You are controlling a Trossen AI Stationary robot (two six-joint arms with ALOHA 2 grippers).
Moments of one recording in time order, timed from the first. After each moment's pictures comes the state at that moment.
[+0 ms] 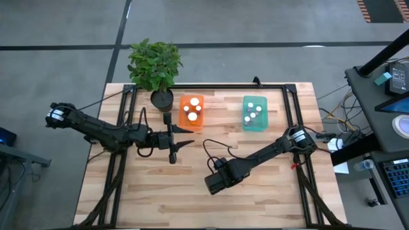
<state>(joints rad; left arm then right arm) -0.24 1.09 0.63 0.56 -0.33 0.51 0.40 2.12 1.71 -1.06 -0.04 1.51</state>
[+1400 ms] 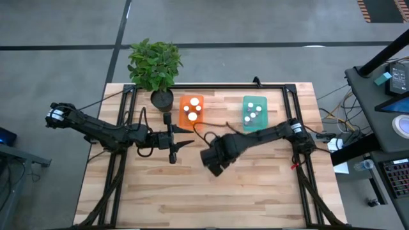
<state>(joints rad) -0.24 1.09 0.63 0.56 -0.33 0.51 0.26 2.12 2.04 -1.51 0.02 1.12</state>
